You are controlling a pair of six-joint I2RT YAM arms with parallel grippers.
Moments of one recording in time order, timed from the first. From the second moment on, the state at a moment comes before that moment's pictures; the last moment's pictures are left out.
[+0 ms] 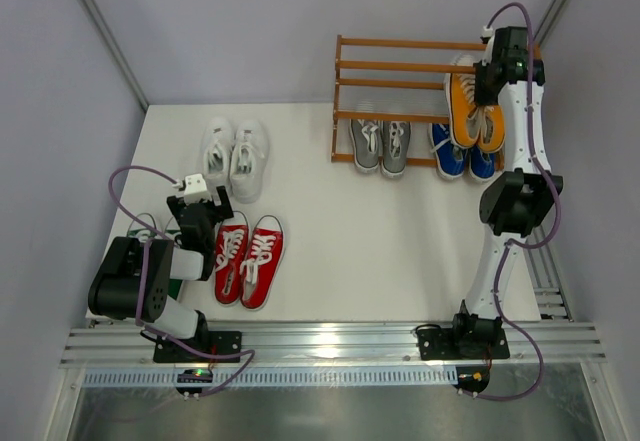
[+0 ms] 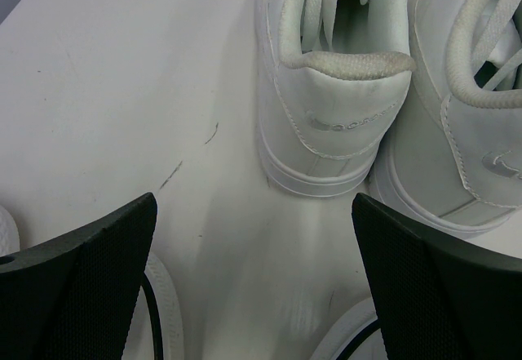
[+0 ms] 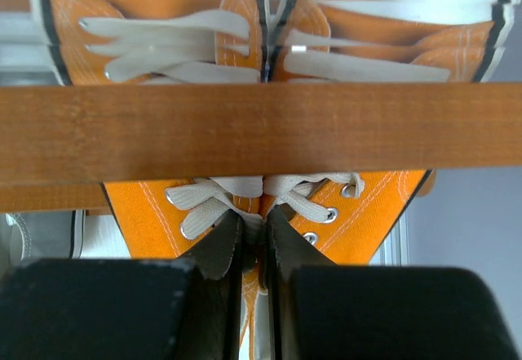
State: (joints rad) left arm -0.09 1.51 0.26 1.03 -0.32 -0.06; right arm -0.12 2.17 2.41 -1.02 0.11 -0.10
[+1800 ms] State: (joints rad) left arm -0.09 1.51 0.26 1.03 -0.32 -0.06; right arm 0.62 1.67 1.44 -0.47 -0.15 0.24
